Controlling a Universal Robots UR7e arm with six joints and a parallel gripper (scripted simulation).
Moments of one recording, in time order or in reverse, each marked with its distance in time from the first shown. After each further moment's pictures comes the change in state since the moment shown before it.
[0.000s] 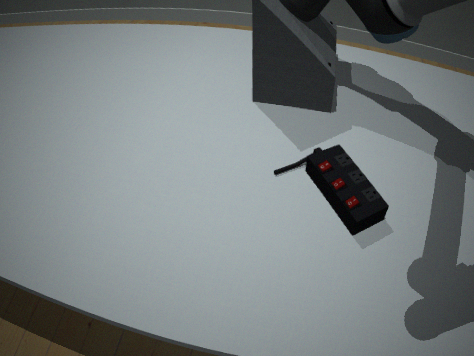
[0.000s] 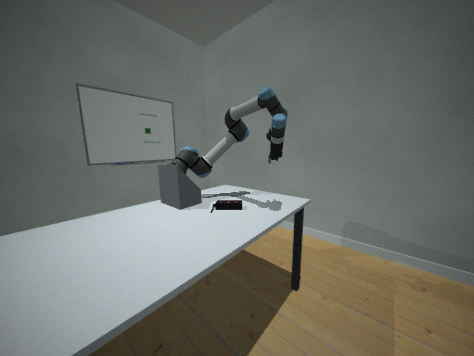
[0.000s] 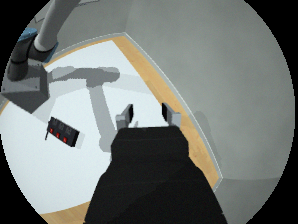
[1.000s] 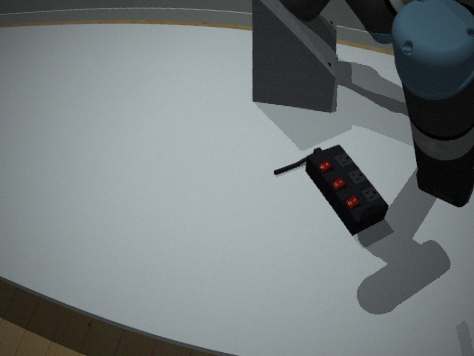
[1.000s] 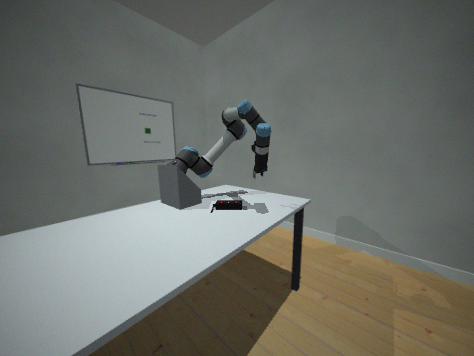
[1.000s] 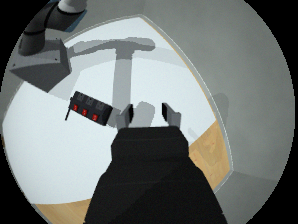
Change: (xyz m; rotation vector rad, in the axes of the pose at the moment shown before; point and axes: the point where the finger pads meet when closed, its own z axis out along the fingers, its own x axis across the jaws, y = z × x) arm -0.153 0.067 0.004 -0.160 -0.155 0.002
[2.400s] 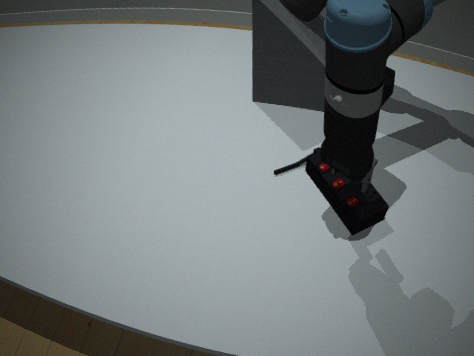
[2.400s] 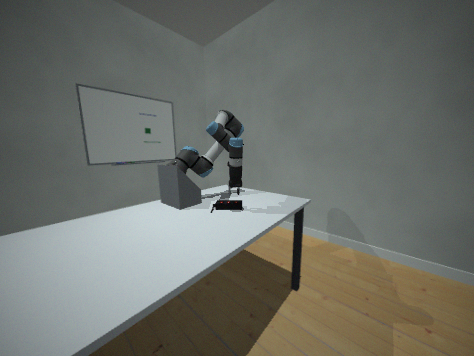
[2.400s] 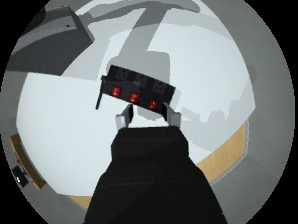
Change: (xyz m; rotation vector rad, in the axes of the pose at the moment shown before) arm -0.179 0.025 0.065 -0.325 -0.167 0.055
